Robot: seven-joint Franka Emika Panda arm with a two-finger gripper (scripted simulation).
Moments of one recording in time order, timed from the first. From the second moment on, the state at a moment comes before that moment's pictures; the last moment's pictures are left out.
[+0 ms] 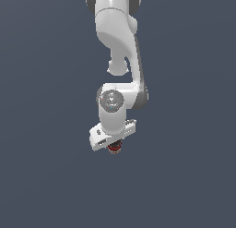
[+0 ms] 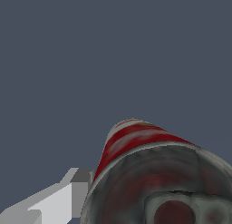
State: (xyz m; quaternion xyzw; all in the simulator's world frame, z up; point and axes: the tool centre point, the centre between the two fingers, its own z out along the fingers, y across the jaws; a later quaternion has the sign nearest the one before) arm 0.073 -0.017 0.077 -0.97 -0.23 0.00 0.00
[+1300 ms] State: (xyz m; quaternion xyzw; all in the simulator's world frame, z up) arm 0.059 0.014 0.155 -0.97 -0.23 0.00 0.00
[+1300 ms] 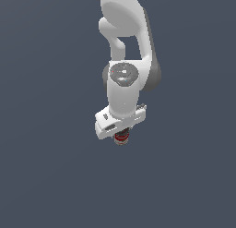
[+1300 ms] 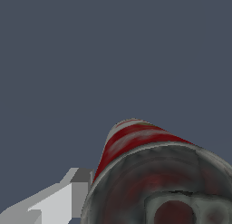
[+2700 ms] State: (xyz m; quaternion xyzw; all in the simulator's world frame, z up) arm 0.024 0.123 0.438 -0.97 -0.23 0.00 0.00
